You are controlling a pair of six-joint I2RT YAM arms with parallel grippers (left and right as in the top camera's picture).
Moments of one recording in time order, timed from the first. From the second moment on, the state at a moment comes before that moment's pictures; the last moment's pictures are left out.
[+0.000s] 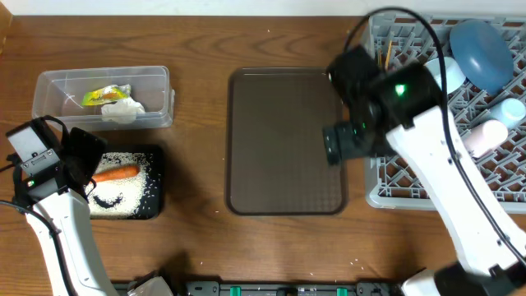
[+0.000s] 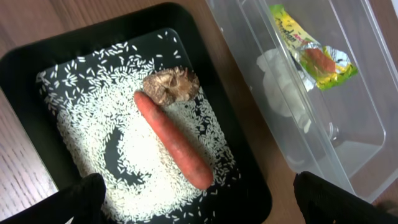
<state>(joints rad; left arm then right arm) 0.56 1.23 0.98 -0.73 0.00 -0.63 0.52 1.61 1.75 -1.64 0.16 0.42</state>
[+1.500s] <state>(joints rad) 0.56 1.23 0.98 -0.73 0.00 -0.63 0.58 1.33 1.15 -1.07 0.20 0.52</state>
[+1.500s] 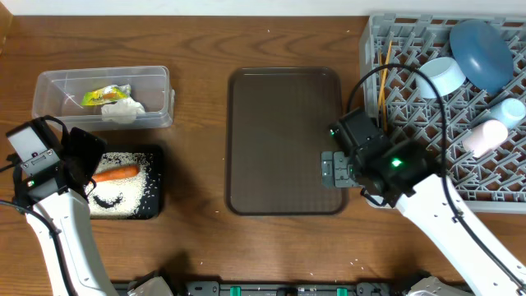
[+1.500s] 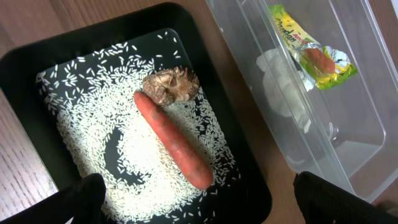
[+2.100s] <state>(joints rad) 0.56 1.23 0.98 -0.73 0.00 -0.63 0.50 0.78 0.58 -0.20 0.04 0.24</state>
